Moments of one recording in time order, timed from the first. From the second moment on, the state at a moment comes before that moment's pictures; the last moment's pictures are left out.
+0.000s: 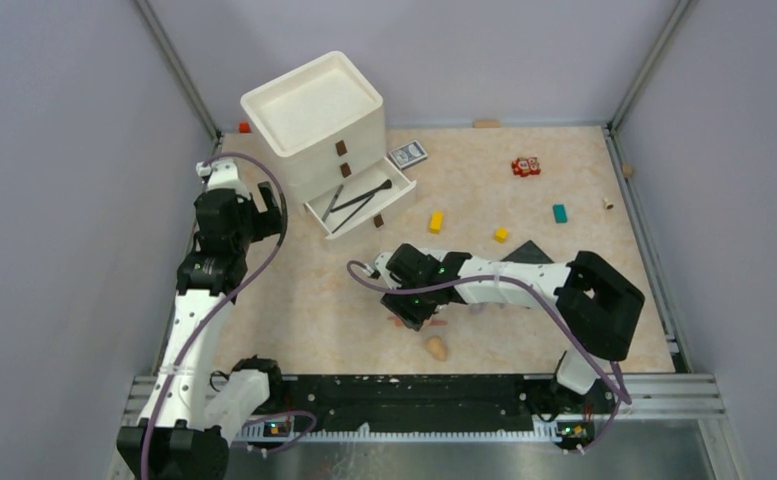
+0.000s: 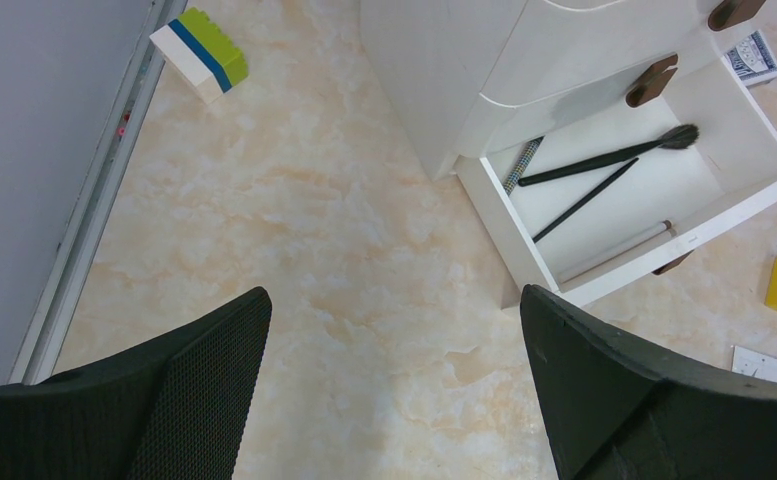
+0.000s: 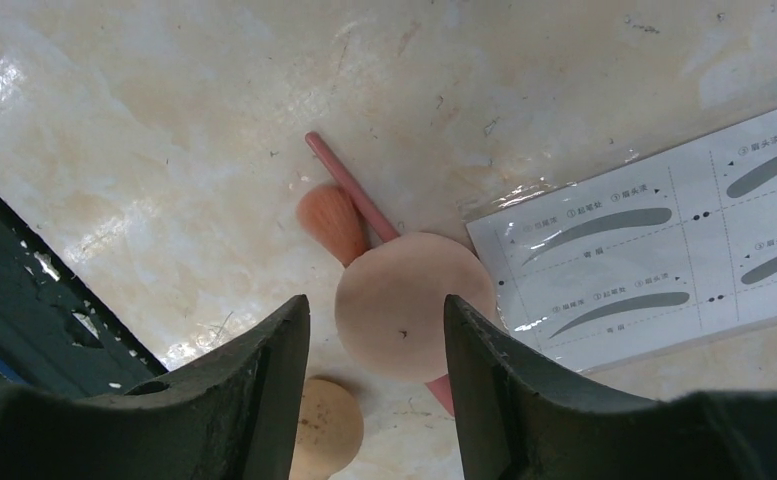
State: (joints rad) left arm -0.03 0.91 0.92 -0.45 -0.15 -0.21; right arm 1.05 1.67 1.05 -0.49 -0.05 0.04
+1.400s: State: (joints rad) left arm -0.03 0.90 0.92 -0.47 -0.16 -0.20; right arm 0.82 1.58 1.17 -0.20 0.19 0.24
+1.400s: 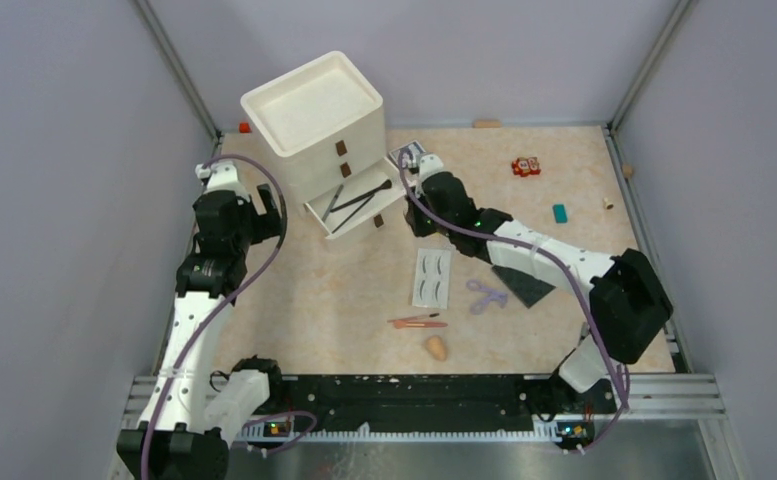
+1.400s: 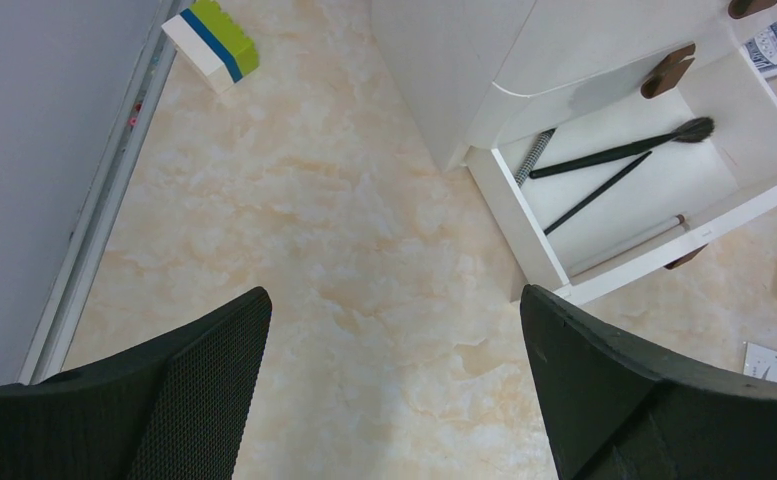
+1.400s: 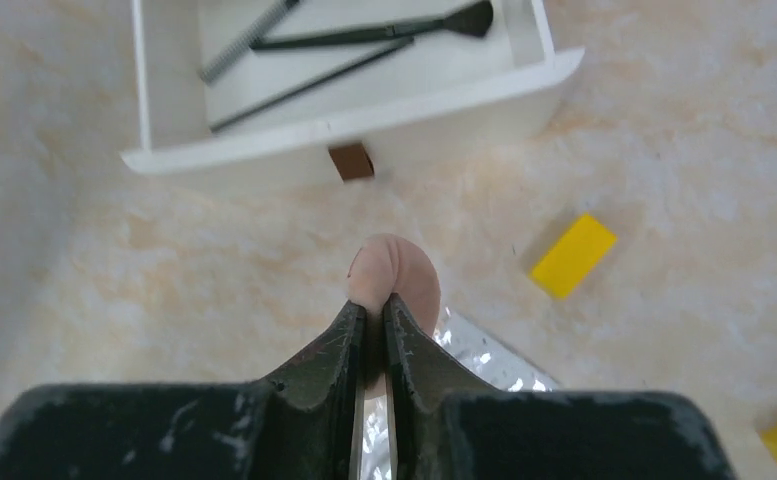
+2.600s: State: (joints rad) left arm -0.02 0.87 0.92 -0.48 -0.17 -0.18; right arm 0.69 1.54 1.25 -0.18 0.08 0.30
